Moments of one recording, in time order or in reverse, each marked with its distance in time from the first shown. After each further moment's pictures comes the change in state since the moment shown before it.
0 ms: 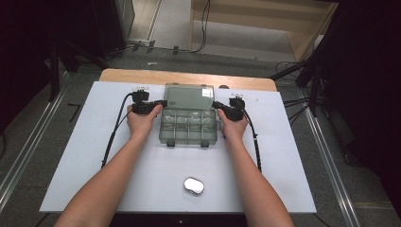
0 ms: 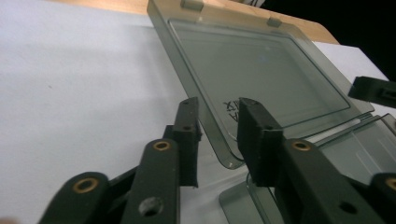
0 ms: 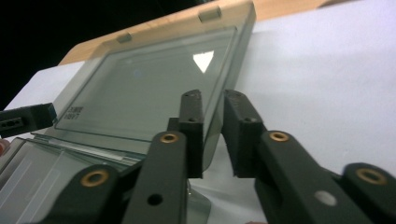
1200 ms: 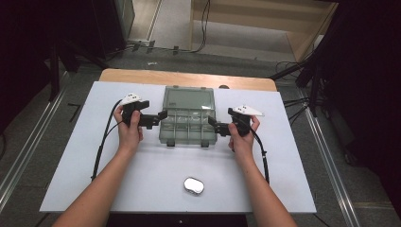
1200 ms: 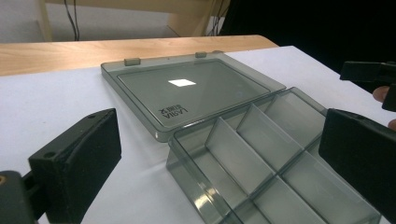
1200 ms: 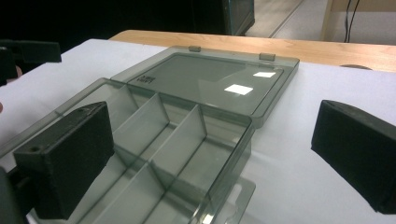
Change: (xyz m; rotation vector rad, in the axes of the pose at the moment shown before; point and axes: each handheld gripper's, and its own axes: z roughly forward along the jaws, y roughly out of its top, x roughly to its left) left arm -0.027 -0.021 -0.067 -0.139 -0.114 0.242; right arm 0.034 -0.030 -0.071 -0.097 0.061 -0.327
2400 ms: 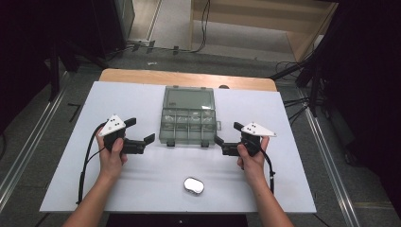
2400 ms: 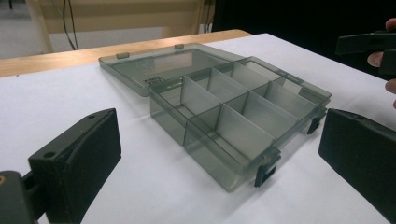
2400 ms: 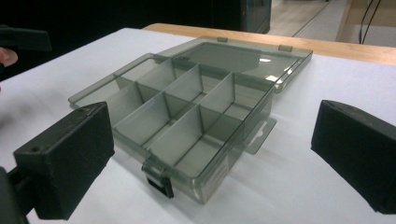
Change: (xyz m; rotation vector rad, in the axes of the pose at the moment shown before) left arm -0.029 -0.043 -0.078 -0.043 -0.008 0.137; right arm 0.021 -0.027 -0.061 -0.013 0.057 -0.070
